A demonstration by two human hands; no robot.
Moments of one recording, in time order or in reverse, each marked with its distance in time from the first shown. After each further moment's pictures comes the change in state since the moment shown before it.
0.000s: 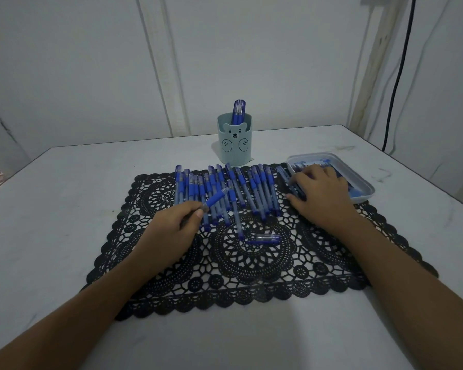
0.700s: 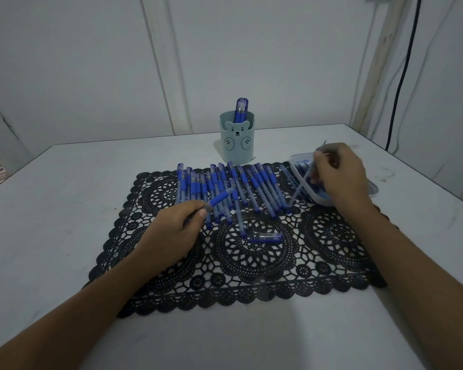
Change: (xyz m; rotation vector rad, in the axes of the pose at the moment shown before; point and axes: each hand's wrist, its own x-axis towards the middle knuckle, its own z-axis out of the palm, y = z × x) left_hand 0.000 -0.001 0.000 0.017 -0.010 0.008; right_hand 0.011 -0.002 -0.023 0.997 0.339 0.320
